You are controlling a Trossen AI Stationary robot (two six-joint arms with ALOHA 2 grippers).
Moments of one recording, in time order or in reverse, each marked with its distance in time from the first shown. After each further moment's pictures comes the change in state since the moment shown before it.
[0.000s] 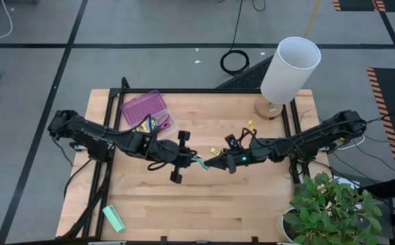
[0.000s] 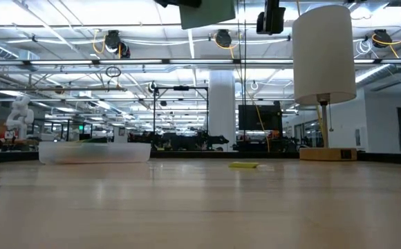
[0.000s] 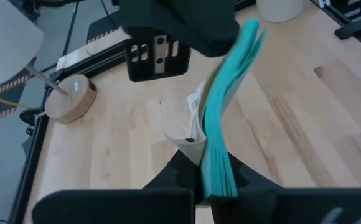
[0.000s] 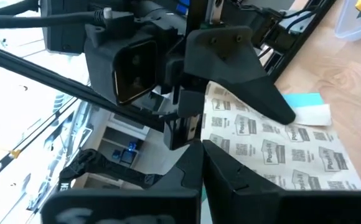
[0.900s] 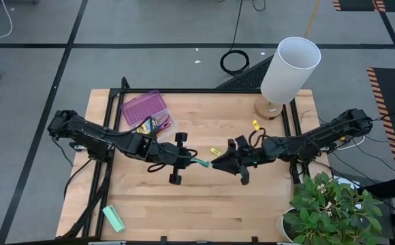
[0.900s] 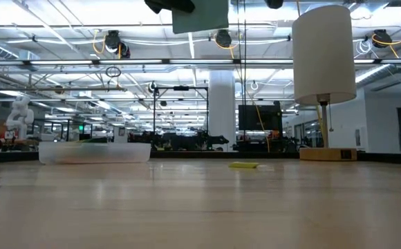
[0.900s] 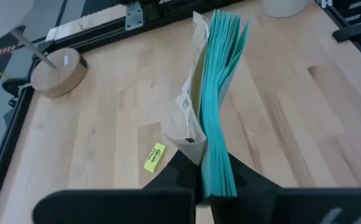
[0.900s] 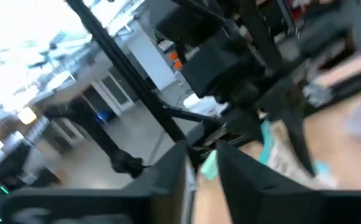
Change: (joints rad) left arm -0.023 0.000 0.000 -0.057 -0.011 -0.132; right arm 0.049 -0.117 0.002 -0.044 0.008 -0.515
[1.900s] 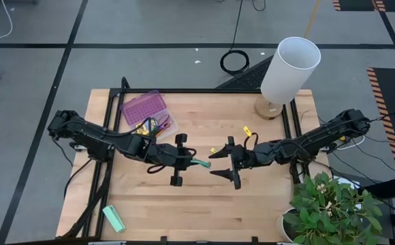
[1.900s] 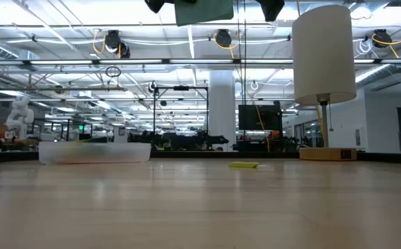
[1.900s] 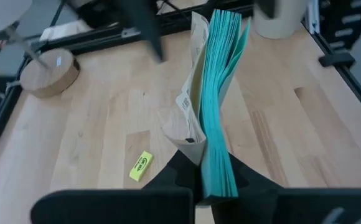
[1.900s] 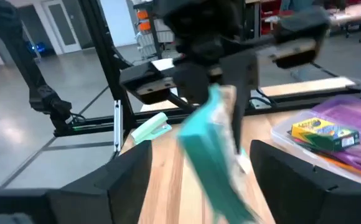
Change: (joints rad) left arm -0.009 0.000 0.000 0.038 0.011 -0.088; right arm 0.010 0.048 -0.002 -0.113 0.103 -0.400
